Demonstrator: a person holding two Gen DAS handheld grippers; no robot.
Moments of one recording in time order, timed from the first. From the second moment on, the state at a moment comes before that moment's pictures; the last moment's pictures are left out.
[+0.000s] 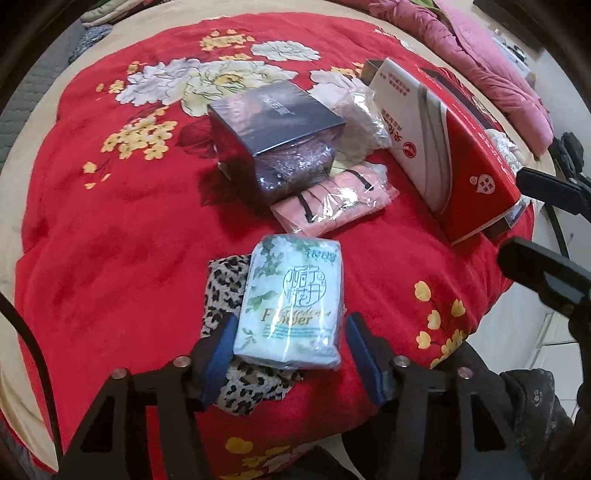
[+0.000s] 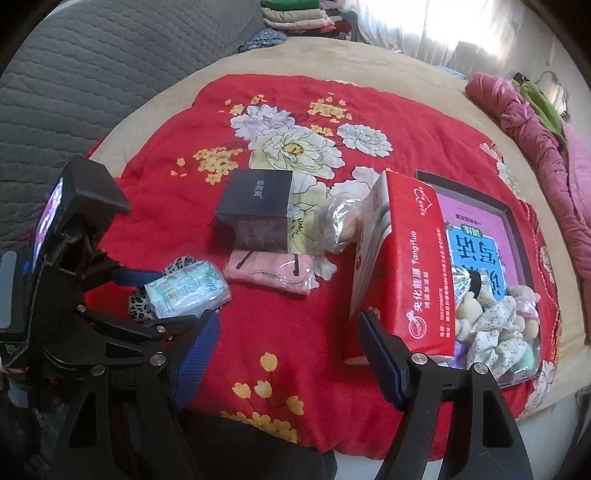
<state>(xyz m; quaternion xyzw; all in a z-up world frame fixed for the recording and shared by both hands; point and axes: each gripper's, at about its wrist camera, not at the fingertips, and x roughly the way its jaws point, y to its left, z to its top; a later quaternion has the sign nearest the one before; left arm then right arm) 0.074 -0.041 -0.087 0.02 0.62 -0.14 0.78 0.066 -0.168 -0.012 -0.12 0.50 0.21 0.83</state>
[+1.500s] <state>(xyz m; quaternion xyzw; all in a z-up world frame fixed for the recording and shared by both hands) 0.125 -0.006 -0.107 -0.09 0.64 -0.17 0.74 0.147 -0.112 -0.111 -0.25 0.53 0.26 0.77</state>
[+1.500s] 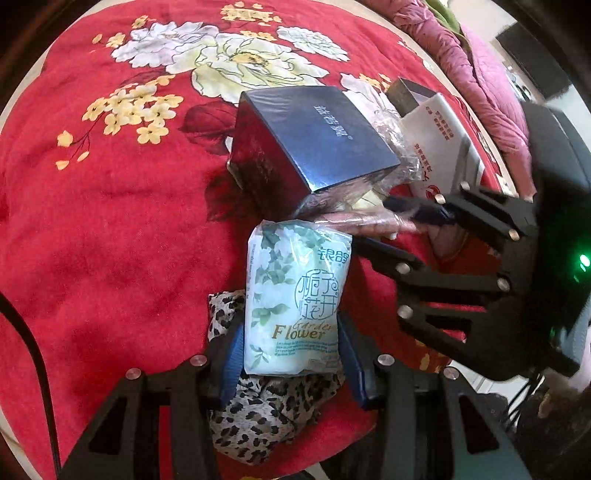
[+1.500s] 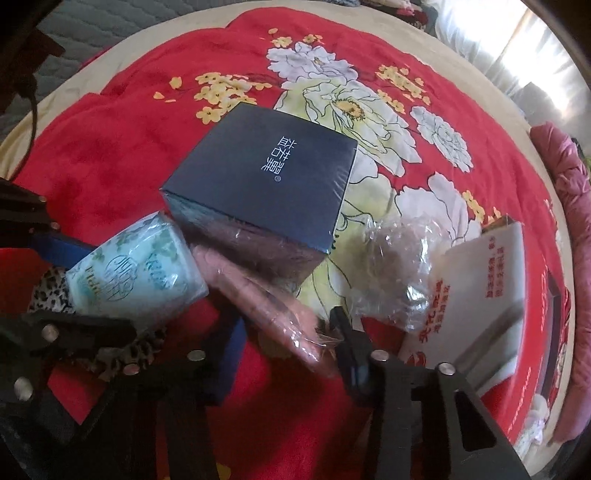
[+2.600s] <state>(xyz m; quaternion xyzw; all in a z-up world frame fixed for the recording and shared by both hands) 0.092 -0.003 0.011 -0.10 0.54 -0.16 0.82 0.099 -0.211 0.006 0.04 0.48 0.24 0.84</state>
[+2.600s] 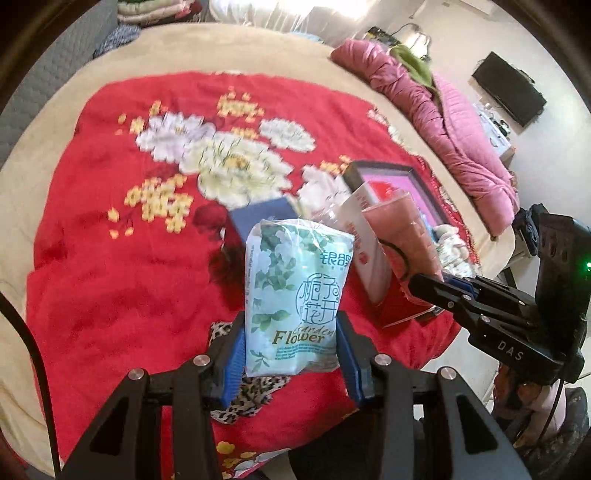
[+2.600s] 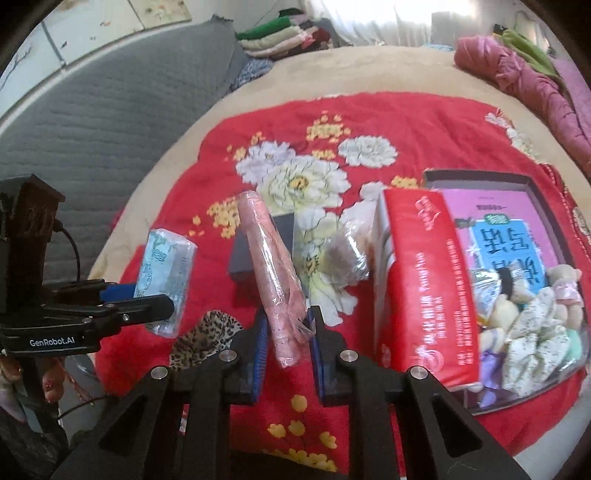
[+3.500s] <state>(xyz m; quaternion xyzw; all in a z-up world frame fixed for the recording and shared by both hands) 0.096 -0.089 0.088 -0.06 0.48 -0.21 0.85 0.081 -0.342 0.086 0.14 0.40 0.14 0.89</state>
